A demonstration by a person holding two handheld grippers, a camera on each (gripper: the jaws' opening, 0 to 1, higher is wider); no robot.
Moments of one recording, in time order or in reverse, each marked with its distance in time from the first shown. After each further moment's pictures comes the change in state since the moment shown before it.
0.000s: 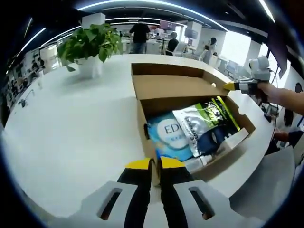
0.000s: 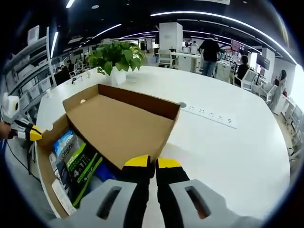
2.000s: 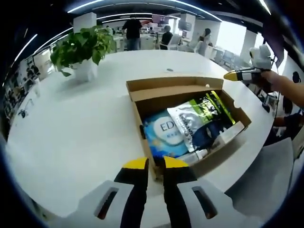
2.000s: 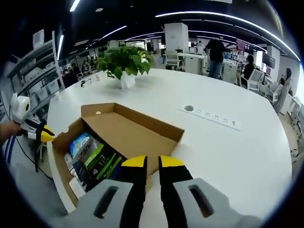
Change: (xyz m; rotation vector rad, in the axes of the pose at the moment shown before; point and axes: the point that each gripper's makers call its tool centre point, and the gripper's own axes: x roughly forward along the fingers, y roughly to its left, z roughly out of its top) left arm -0.017 -0.009 0.009 0.088 0.056 0.003; right arm -0.038 0.024 0.009 0.004 -0.004 0.093
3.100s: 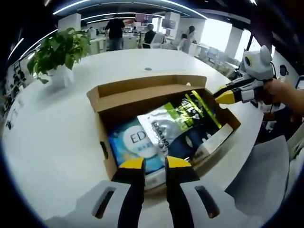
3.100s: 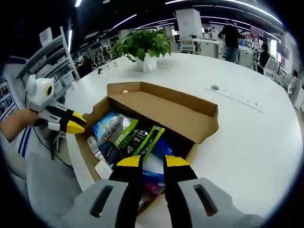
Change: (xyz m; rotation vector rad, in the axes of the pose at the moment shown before) left arm 0.042 -0.049 0.009 0.054 0.027 -0.150; right arm 0.006 0.070 -0.050 0.019 0.131 0.161
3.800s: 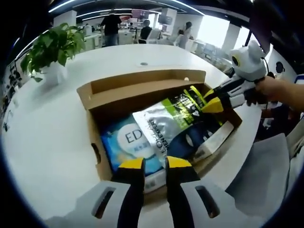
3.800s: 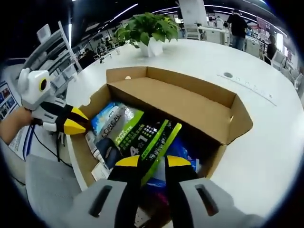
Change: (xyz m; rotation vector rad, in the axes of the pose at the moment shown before) left arm 0.017 0.002 -0.003 0.001 0.034 -0.036; right arm 0.041 0.010 -0.012 0.034 0.105 0.047
